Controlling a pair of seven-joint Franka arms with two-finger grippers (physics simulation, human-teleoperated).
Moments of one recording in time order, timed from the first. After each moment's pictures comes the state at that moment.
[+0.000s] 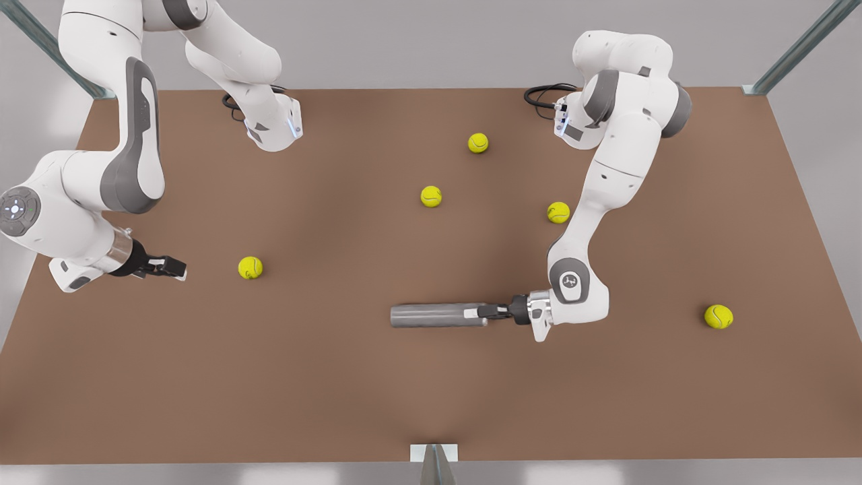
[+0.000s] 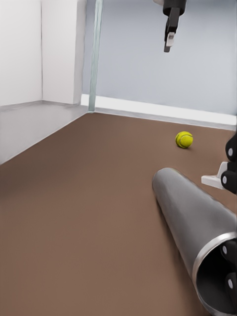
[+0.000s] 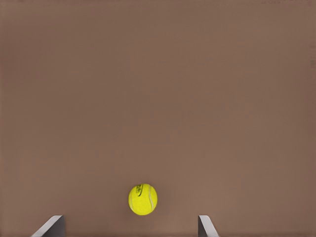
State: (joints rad) left arm -0.24 0.86 -0.12 -1.50 -1.47 2.10 0.59; right arm -0.26 0.22 0.21 -1.61 0.00 1.79 0.02
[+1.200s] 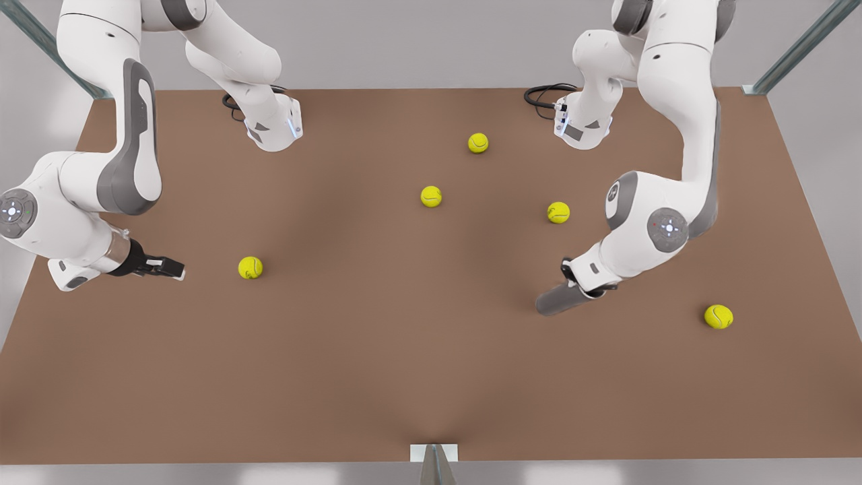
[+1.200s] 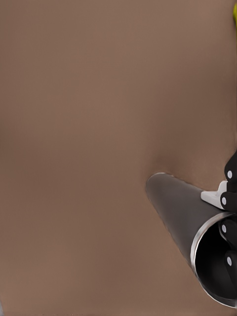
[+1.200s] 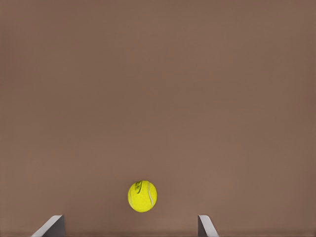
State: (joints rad) left arm -0.28 0.33 0.02 -1.66 -0.12 1.97 0.14; right arm -0.27 0.22 0.20 -1.62 0.00 1.78 0.05
